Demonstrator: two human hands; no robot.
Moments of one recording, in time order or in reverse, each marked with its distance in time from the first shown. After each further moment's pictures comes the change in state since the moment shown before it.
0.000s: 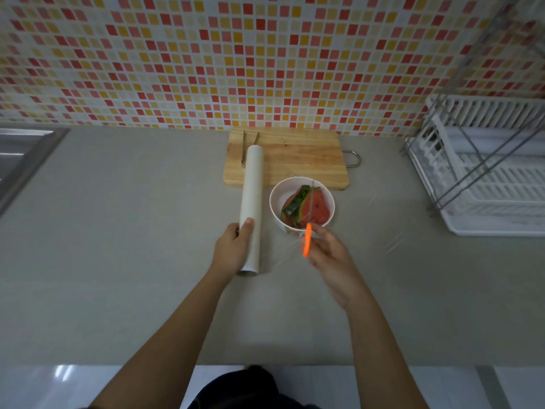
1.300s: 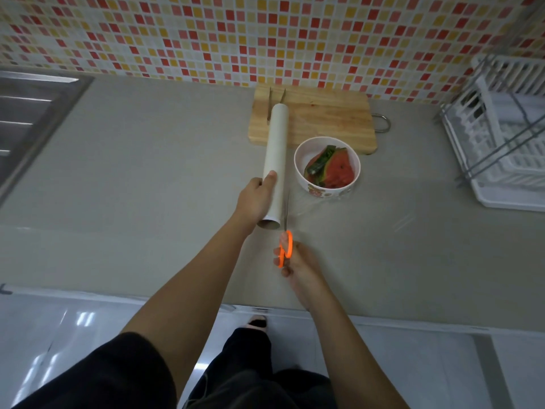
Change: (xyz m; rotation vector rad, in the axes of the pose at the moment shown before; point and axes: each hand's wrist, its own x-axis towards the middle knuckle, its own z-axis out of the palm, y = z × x) left_hand -0.004 0.007 -0.011 -0.066 -0.082 -0.043; right_hand -0.039 0.076 0.088 0.138 0.027 0.399
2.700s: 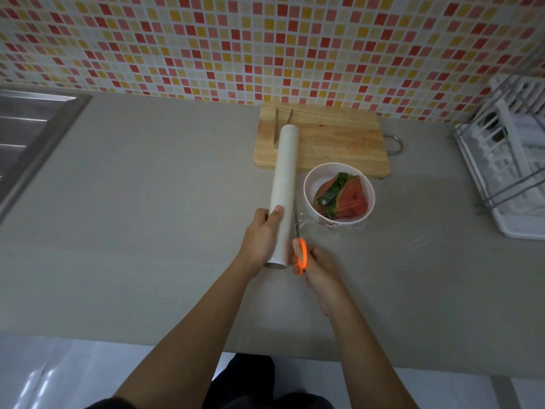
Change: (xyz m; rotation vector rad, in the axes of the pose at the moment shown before) left_hand 0.009 -0.013 -0.001 -0.203 -0.070 -0.021; right_hand 0.030 -0.048 -0.004 -0.160 -0.003 -0.196
